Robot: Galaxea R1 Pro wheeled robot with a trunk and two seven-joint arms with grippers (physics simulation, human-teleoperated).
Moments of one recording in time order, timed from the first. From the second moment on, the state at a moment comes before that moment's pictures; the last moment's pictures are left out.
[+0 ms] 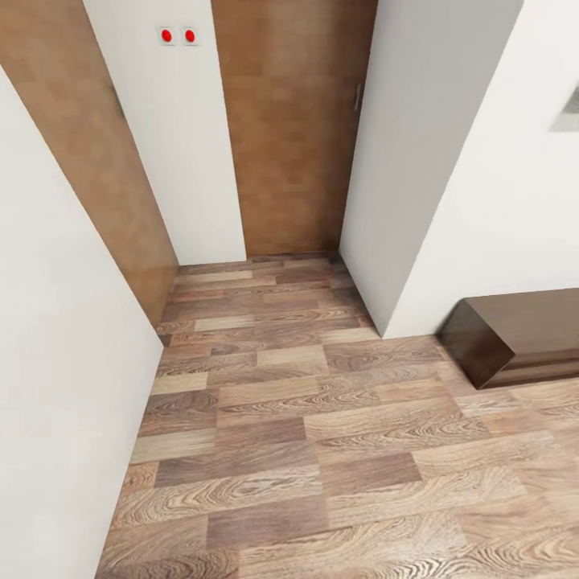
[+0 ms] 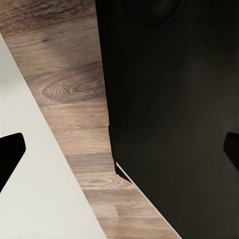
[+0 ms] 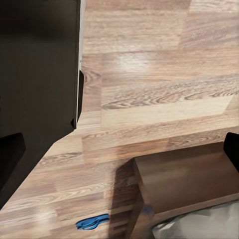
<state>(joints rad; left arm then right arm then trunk) -0.05 0.00 -0.43 -0.14 0.35 -0.03 0.22 -0.10 0.00 0.11 -0.05 -0.01 0.11 -0.29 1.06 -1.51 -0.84</state>
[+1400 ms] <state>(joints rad) -0.05 0.00 -0.43 -0.14 0.35 -0.03 0.22 -0.10 -0.01 0.10 -0.05 -0.01 0.11 -0.29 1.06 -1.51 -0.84</state>
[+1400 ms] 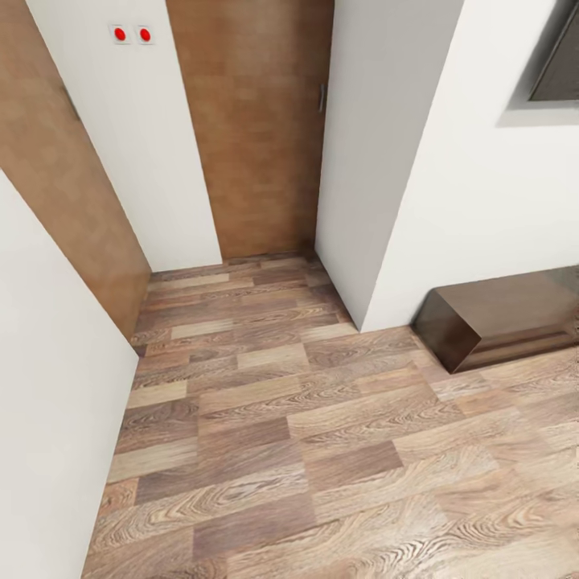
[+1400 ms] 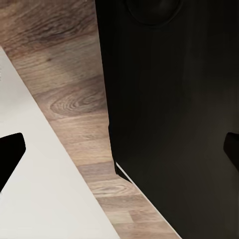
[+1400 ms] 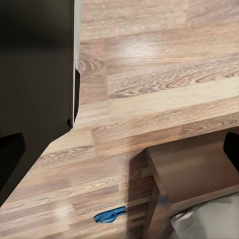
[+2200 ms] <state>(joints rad) -0.05 0.00 -0.43 -0.14 0.35 -0.03 0.22 -0.10 0.00 0.10 -0.05 -0.01 0.11 -0.29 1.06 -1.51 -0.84</state>
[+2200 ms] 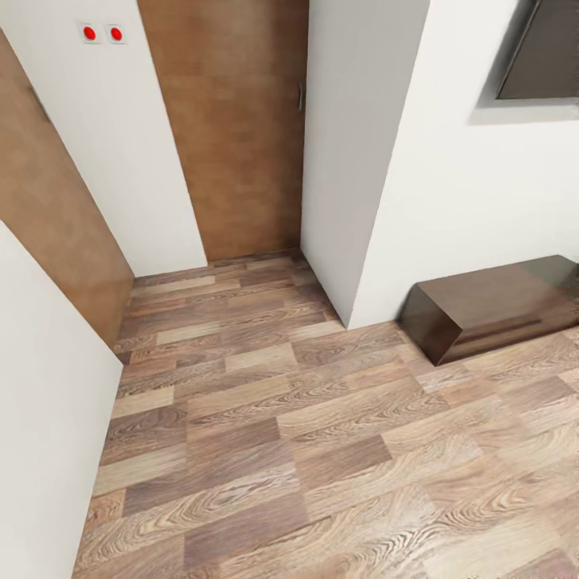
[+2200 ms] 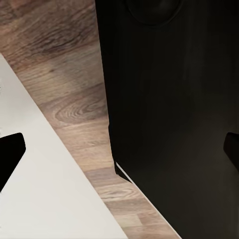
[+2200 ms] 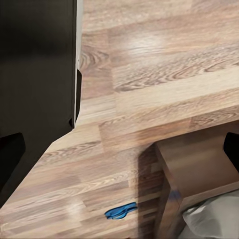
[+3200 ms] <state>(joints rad) -0.05 0.00 -0.43 -0.14 0.35 -0.03 0.22 -0.10 -0.01 0.10 -0.05 -0.01 0.11 -0.29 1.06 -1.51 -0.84</state>
